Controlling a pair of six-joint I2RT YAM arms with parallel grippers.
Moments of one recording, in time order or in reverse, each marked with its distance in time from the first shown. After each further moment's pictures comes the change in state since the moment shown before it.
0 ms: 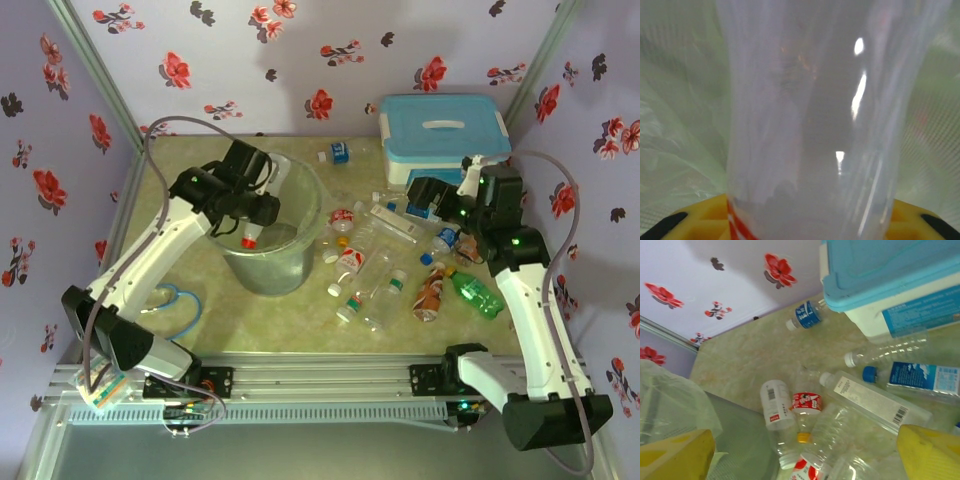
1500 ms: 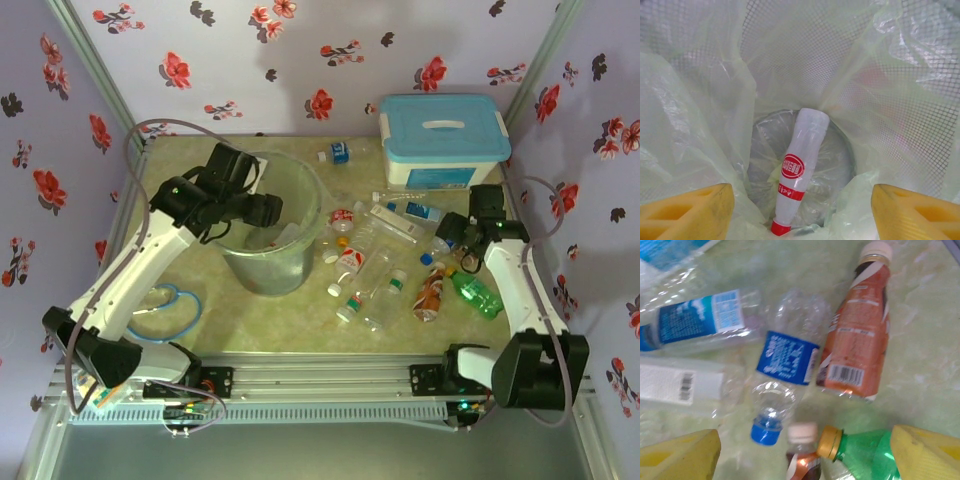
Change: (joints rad) left arm 0.000 -0.108 -0.027 0.058 0.002 -0.001; right arm -0.167 0.212 -0.183 -0.117 0.388 -0.028
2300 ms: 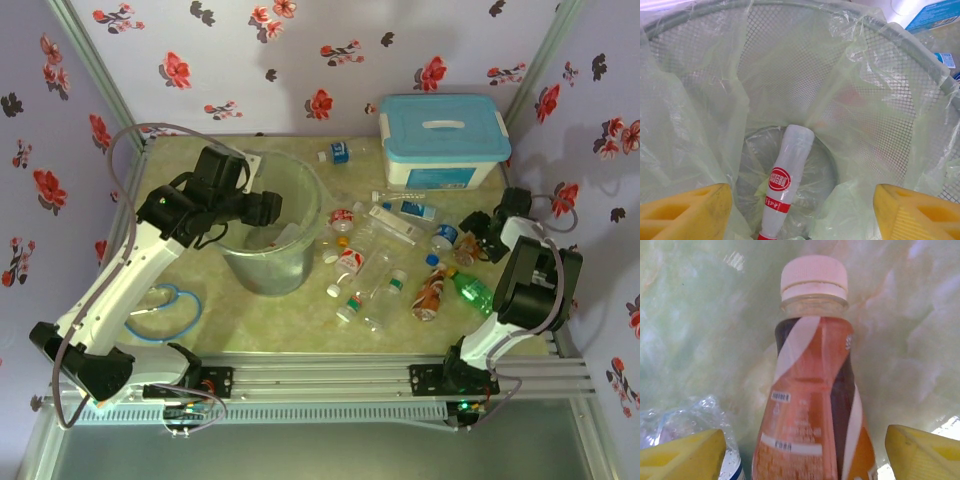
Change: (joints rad) left arm -0.008 -0.072 -0.035 0.071 0.026 -0.036; right arm -0.309 0.470 0.016 0.364 -0.249 0.045
